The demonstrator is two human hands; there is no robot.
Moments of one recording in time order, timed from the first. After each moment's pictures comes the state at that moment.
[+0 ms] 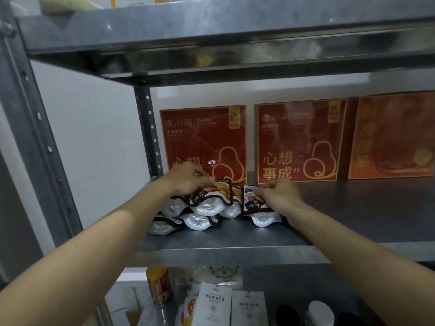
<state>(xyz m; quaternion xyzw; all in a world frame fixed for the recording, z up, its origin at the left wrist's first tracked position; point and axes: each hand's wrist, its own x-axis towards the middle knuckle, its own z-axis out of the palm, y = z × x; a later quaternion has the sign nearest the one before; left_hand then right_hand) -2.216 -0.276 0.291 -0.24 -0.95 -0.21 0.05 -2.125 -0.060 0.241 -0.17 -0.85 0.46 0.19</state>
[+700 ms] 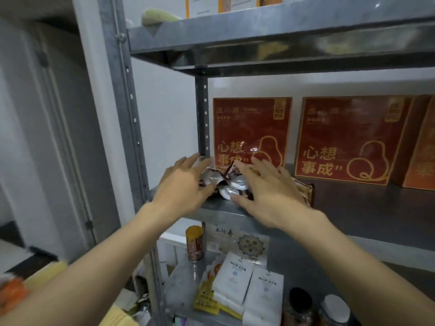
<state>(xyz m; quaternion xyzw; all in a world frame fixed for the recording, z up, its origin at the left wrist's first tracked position) -2.073 -0.333 0.257 -0.11 -0.95 -0.10 0.26 -2.049 -0.134 0.263 0.15 -0.98 0.04 0.16</state>
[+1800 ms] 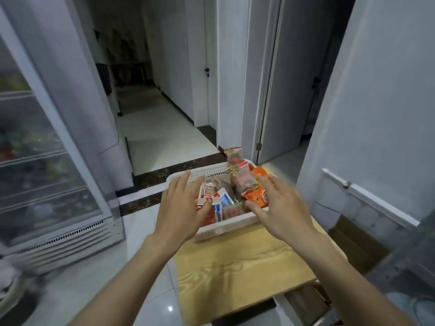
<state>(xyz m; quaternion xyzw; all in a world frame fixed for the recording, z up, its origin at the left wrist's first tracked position) -1.712 -0.797 0.058 0.34 -0.91 -0.09 0.22 -1.864 -0.635 0.078 0.45 -0.87 0.18 0.06</state>
